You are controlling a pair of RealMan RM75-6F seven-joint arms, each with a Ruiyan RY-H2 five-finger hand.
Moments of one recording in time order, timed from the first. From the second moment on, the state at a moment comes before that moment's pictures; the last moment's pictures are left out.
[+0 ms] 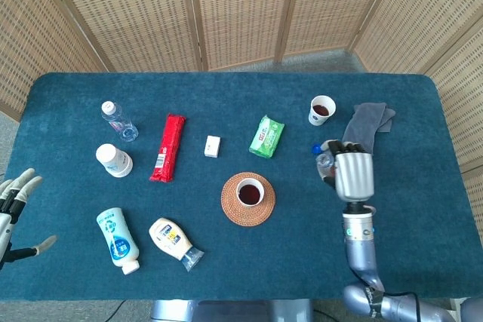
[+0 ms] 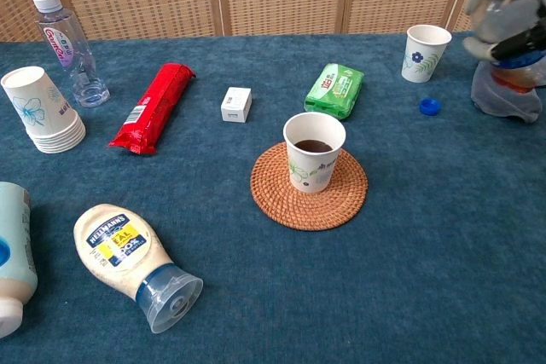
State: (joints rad) left arm -0.04 -0.90 0.03 -1.84 1.63 1.52 -0.17; right arm 0.45 -1.70 0.32 -1.39 -1.37 1.50 -0.39
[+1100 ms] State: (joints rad) left arm -0.06 -0.90 0.05 -1.86 1.66 1.49 -0.18; right arm 0.29 -1.67 0.39 -1.02 -1.24 1.43 0.58
